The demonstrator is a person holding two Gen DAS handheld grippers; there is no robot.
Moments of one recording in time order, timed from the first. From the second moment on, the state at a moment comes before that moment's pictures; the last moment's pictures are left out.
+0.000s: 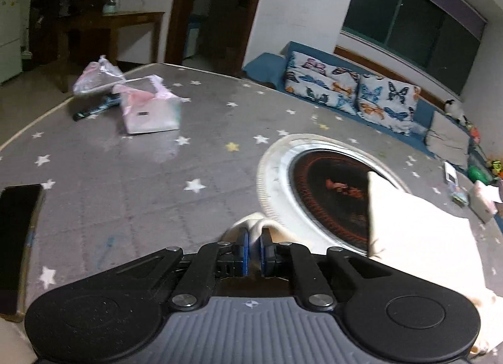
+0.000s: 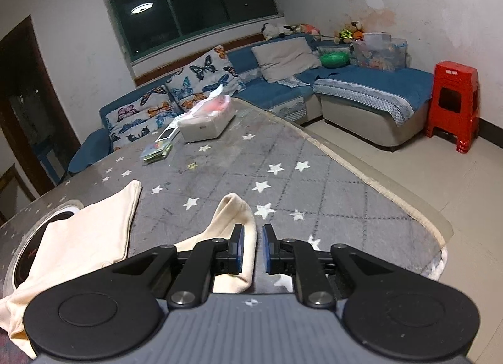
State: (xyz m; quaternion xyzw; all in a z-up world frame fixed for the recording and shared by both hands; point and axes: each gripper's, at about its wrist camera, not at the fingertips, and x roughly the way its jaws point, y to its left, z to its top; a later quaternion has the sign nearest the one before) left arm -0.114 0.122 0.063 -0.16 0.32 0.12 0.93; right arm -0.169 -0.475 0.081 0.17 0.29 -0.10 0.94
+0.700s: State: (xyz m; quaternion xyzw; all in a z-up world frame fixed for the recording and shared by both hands) left arm -0.115 0.146 0.079 -0.15 0.29 0.18 0.93; right arm -0.114 -0.430 0.045 0.03 0.36 -0.08 0.93
